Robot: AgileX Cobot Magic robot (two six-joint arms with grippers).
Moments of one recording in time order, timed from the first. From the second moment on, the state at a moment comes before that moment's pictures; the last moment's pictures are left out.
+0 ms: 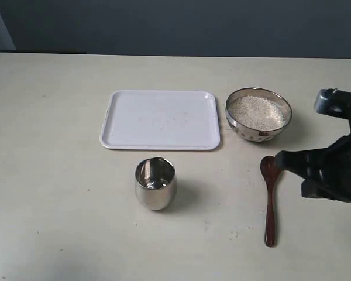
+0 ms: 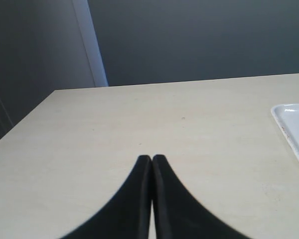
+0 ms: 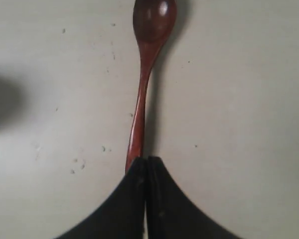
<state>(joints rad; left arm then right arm) -0.02 0.00 0.00 0.03 0.23 0.07 0.57 1.17 -0.62 0.02 0.74 0.53</state>
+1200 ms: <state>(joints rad) -0.02 0.00 0.00 0.03 0.23 0.07 0.75 1.57 -0.60 -0.15 0.46 0.77</state>
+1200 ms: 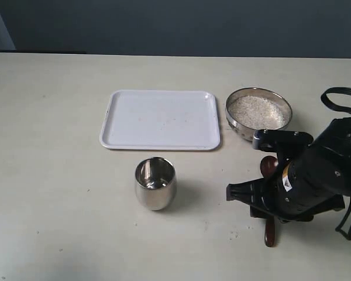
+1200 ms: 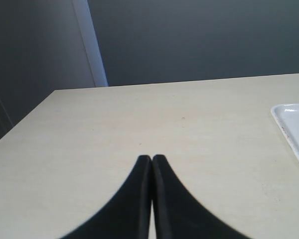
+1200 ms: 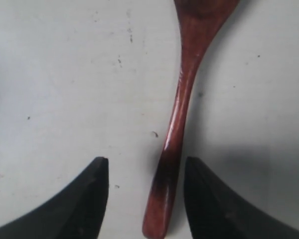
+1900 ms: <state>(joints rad) -0.02 0.00 0.00 0.03 0.23 0.07 0.75 1.58 -0.60 -0.20 0.45 0.81</state>
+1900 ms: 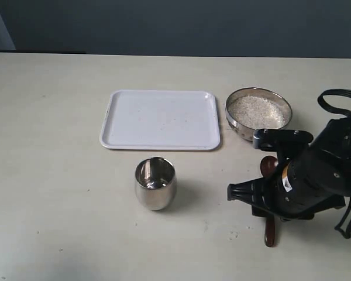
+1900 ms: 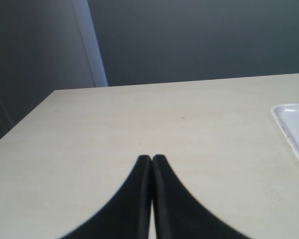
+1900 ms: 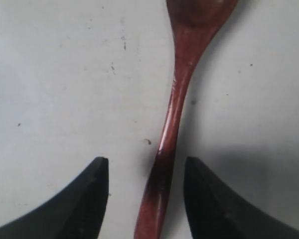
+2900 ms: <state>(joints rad) -0.02 0.00 0.00 0.03 0.23 0.07 0.75 1.68 -0.60 -0.22 0.42 0.81</state>
